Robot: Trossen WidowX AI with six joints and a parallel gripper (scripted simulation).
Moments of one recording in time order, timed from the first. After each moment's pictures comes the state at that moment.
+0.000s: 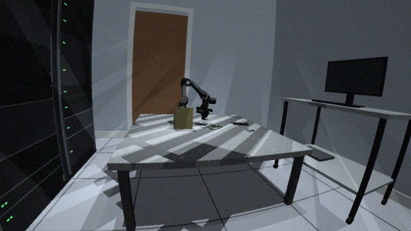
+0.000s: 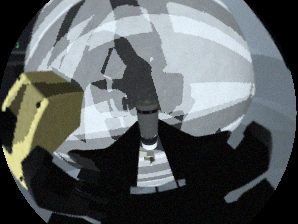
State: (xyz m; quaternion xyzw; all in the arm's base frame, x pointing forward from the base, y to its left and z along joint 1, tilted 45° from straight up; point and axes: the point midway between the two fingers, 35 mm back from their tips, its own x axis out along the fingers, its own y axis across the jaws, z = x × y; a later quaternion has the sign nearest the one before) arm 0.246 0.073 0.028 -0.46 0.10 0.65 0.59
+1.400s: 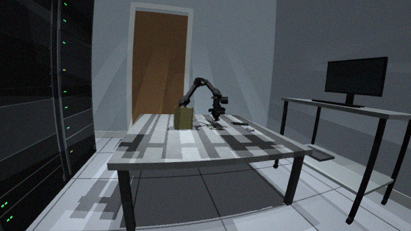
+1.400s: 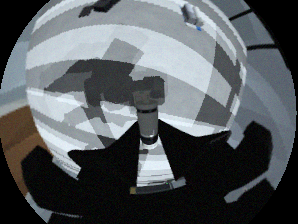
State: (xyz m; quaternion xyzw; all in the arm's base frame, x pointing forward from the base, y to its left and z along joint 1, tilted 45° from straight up) arm 0.293 -0.060 -0.058 0.23 0.59 0.27 0.73
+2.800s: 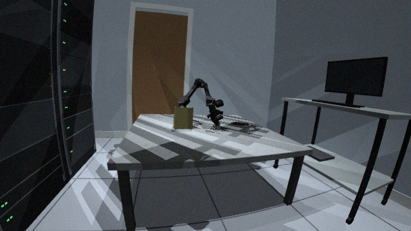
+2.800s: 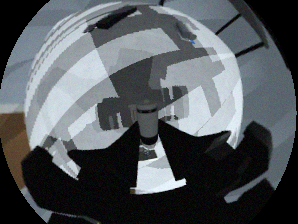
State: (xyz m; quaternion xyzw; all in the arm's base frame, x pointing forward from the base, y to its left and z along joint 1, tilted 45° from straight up) arm 0.303 -0.030 -0.091 0.26 0.47 0.21 0.82
